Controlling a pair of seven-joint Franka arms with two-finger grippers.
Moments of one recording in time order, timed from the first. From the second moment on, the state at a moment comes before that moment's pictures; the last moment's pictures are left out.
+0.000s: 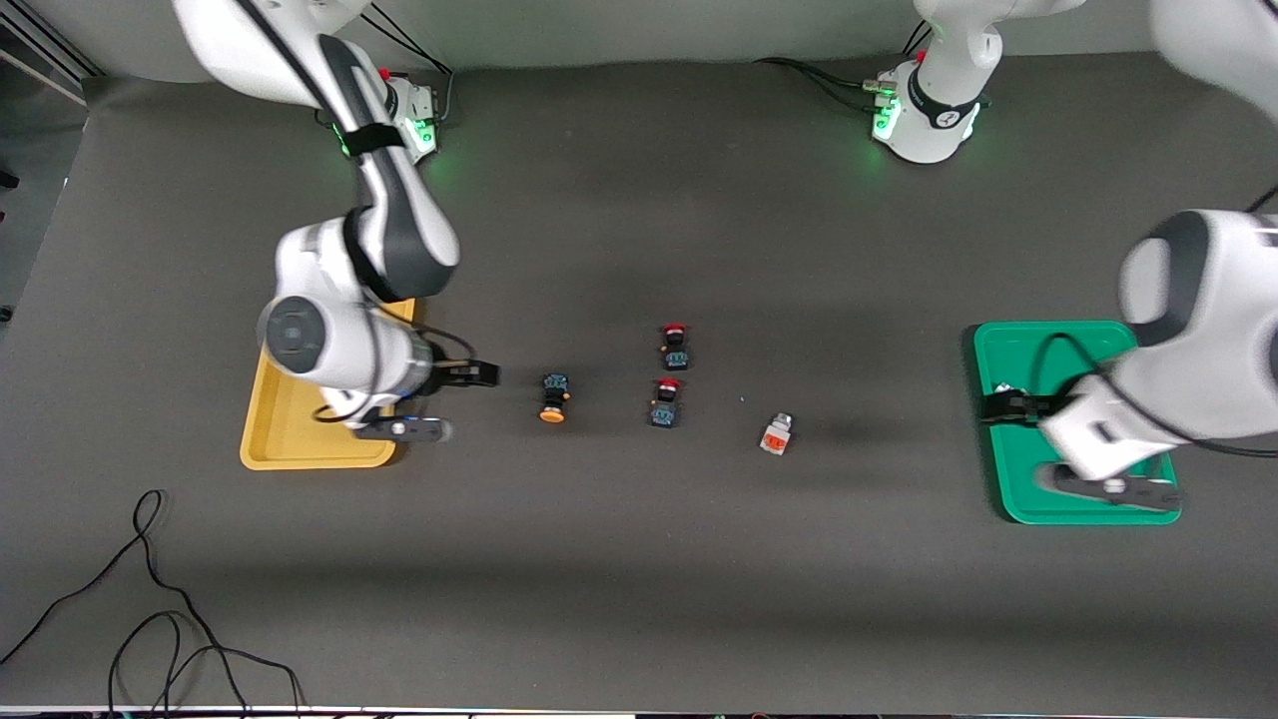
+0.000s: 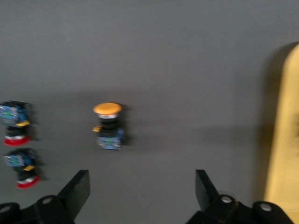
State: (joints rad) left arm -0.01 0.44 -0.20 -1.41 0.06 1.76 0.01; right arm 0.76 0.46 -0.42 -1.74 0.41 2.01 0.28
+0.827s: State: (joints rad) left arm -0.30 0.54 -0.21 -1.58 0.06 2.07 -0.22; right arm 0.88 0.77 -0.40 -1.64 0.49 2.22 0.38
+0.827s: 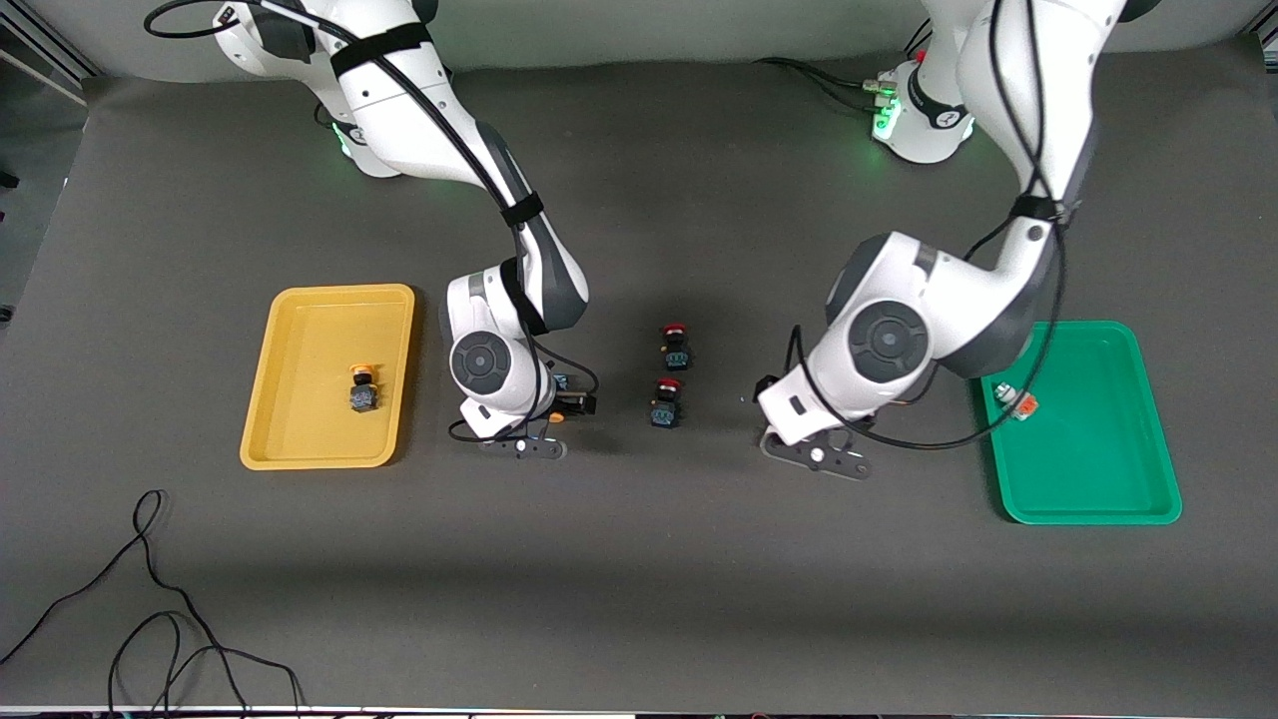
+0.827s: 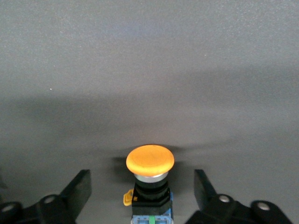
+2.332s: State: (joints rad) left arm -0.30 0.71 -0.17 -1.72 0.06 2.51 -0.22; right arm 0.86 0.54 -0.79 -1.62 0.44 1.77 -0.05
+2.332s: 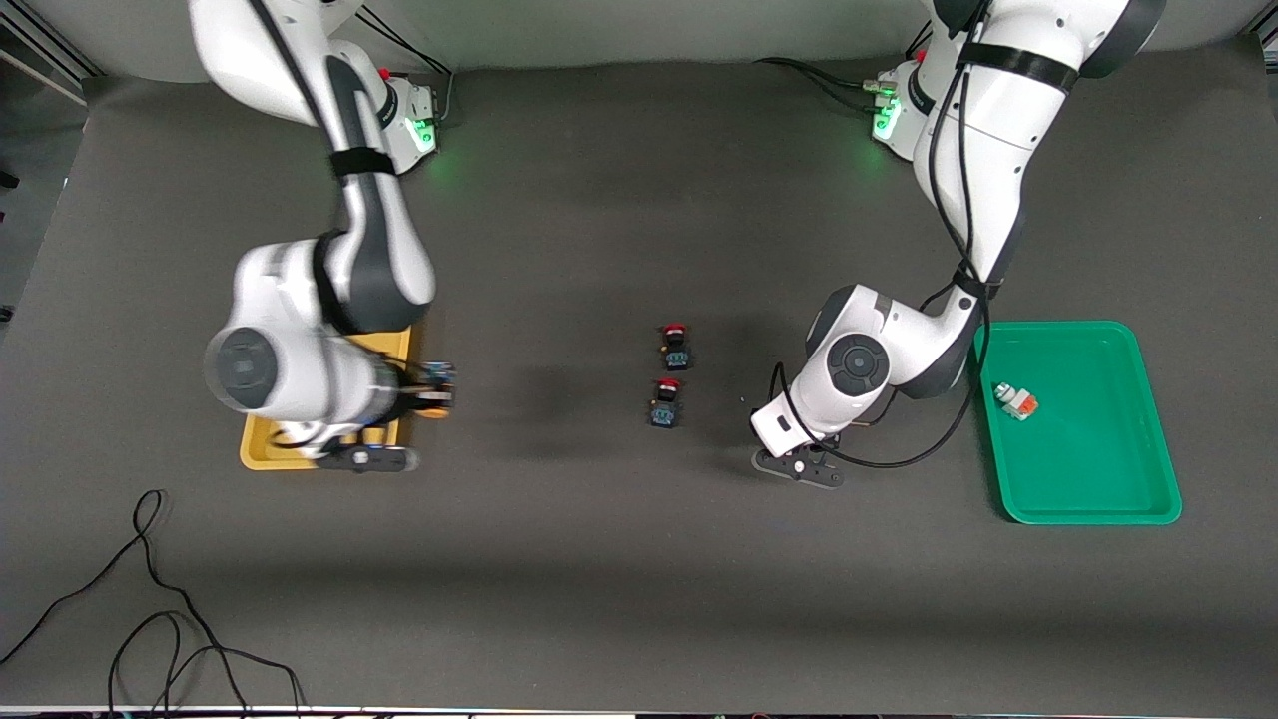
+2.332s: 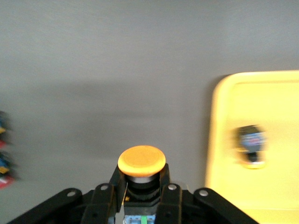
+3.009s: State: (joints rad) left arm -0.22 0.42 -0.17 -1.60 -0.02 1.95 -0.26; right arm 0.71 0.55 -0.96 -1.84 0.41 1.93 -0.70
